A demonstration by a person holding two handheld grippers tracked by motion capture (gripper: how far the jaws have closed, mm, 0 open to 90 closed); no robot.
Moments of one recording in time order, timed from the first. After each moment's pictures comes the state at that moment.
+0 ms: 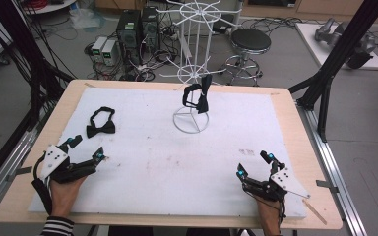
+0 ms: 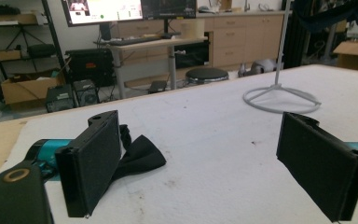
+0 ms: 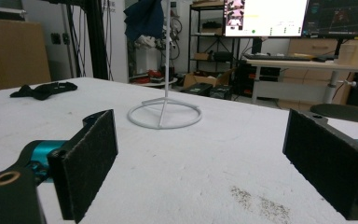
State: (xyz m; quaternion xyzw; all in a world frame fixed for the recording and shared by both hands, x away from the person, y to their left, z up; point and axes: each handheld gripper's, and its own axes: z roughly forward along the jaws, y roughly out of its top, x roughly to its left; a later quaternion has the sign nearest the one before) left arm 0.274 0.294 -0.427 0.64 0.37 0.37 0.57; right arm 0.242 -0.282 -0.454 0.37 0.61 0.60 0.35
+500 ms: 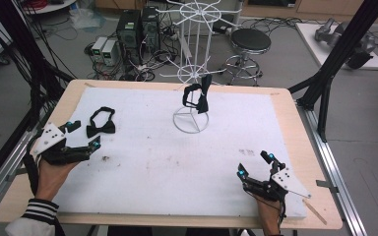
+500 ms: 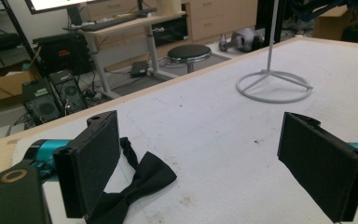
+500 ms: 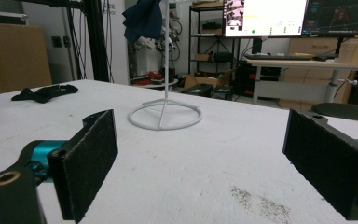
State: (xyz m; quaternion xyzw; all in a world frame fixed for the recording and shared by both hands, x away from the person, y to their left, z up) left arm 0.307 0.305 -0.386 0.70 0.33 0.33 0.54; right arm 0.242 -0.283 -0.455 0.37 0.61 0.61 0.35
